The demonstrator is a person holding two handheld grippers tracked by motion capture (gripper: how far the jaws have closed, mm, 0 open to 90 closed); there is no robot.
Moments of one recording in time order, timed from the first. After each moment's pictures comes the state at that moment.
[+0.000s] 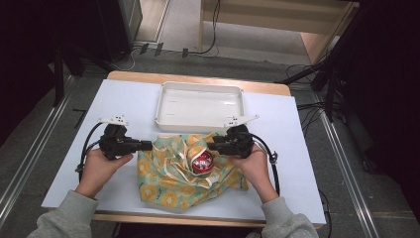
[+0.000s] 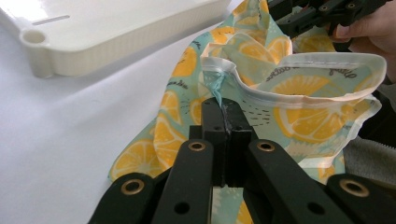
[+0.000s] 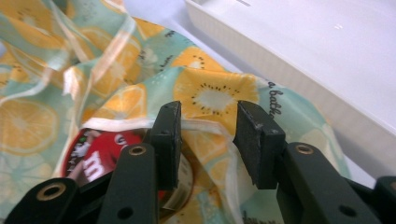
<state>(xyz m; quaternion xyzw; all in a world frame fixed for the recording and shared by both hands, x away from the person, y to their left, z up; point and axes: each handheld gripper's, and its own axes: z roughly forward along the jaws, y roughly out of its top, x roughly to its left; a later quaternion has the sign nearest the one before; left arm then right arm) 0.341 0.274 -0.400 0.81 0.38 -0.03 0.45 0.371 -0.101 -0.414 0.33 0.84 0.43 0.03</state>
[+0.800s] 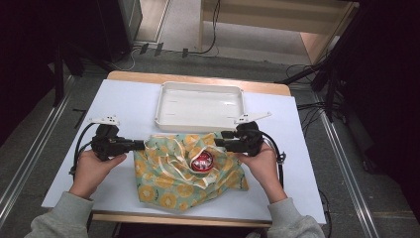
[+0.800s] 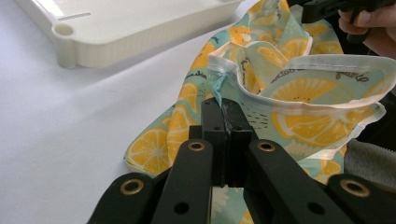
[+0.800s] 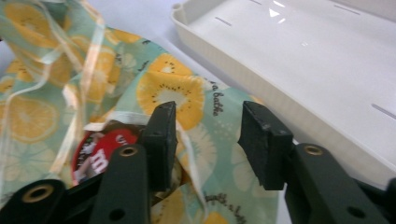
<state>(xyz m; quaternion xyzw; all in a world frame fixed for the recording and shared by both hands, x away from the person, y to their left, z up) 0.336 0.289 -0.397 0.80 0.40 -0.03 0.45 0.368 -0.122 -0.396 0.34 0.83 0.44 0.05</state>
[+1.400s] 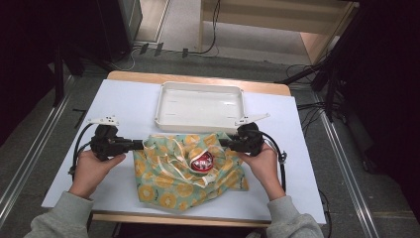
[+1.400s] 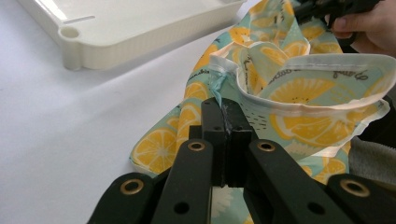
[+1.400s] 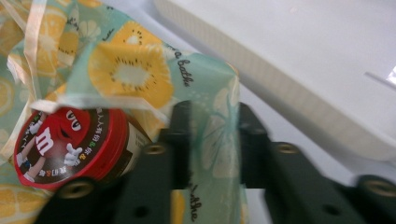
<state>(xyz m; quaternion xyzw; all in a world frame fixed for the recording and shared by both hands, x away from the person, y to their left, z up) 0.336 0.292 -0.398 0.80 0.40 -0.02 0.46 0.379 -0.130 -0.416 0.35 0.84 0.41 0.05</state>
